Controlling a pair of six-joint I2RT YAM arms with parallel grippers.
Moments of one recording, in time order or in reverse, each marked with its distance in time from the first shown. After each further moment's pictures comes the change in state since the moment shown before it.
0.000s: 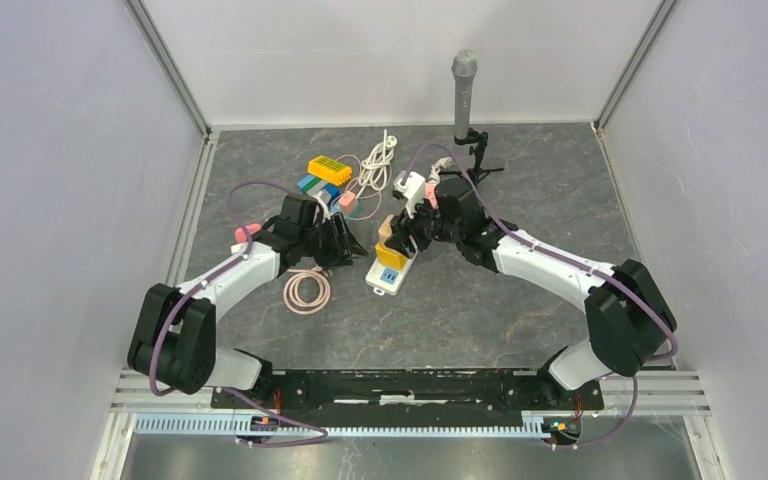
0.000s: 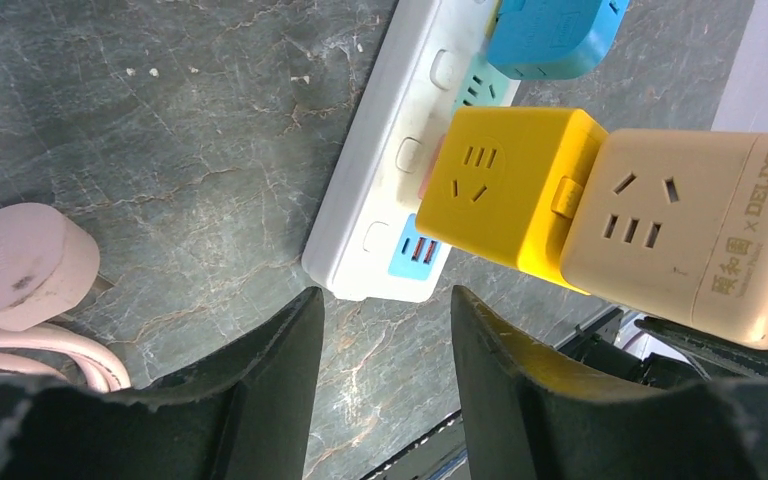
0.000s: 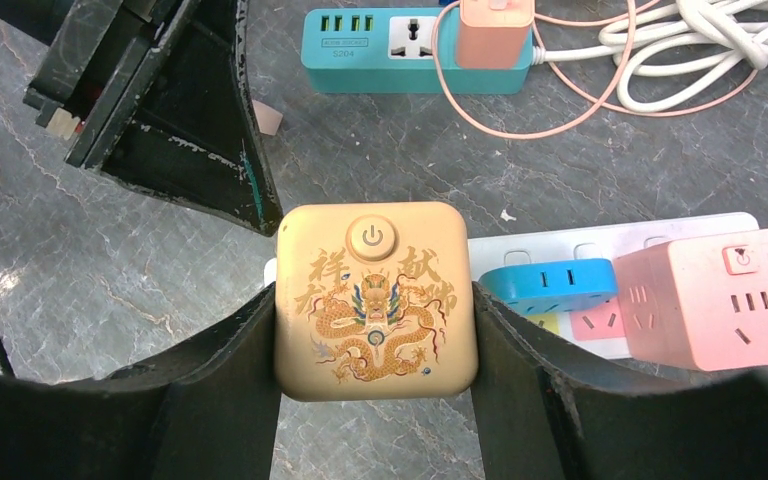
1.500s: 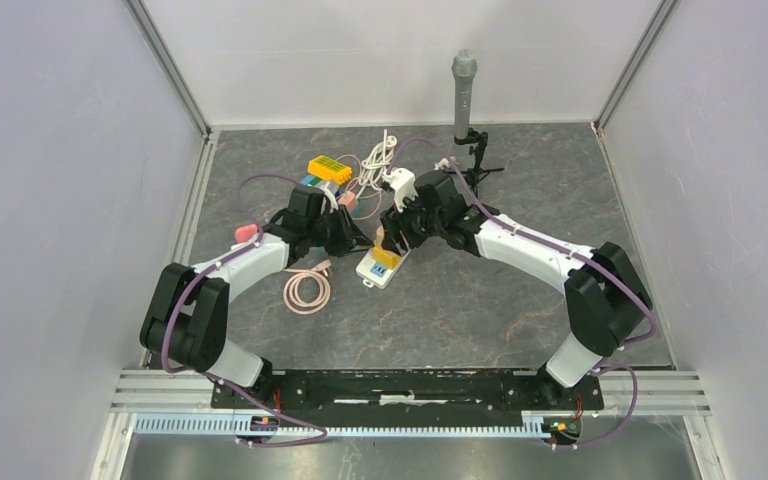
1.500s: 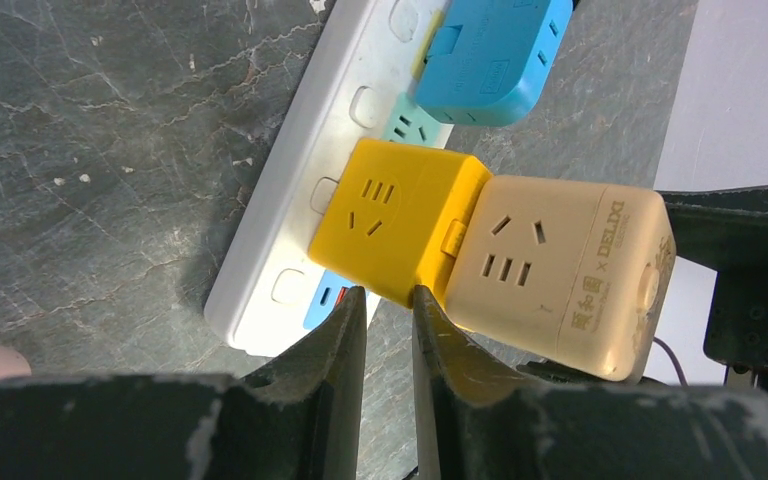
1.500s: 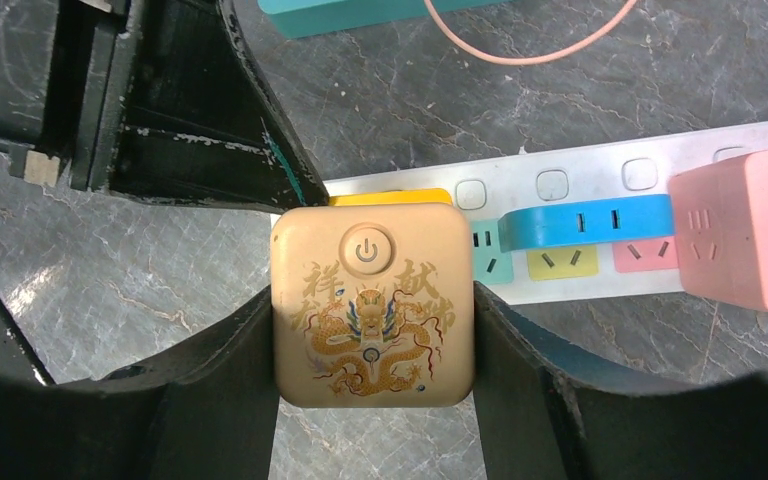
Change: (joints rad) left arm -0.005 0.135 0.035 0.144 0.022 -0.030; right arm 0.025 0.119 0.164 -0.212 0.092 0.119
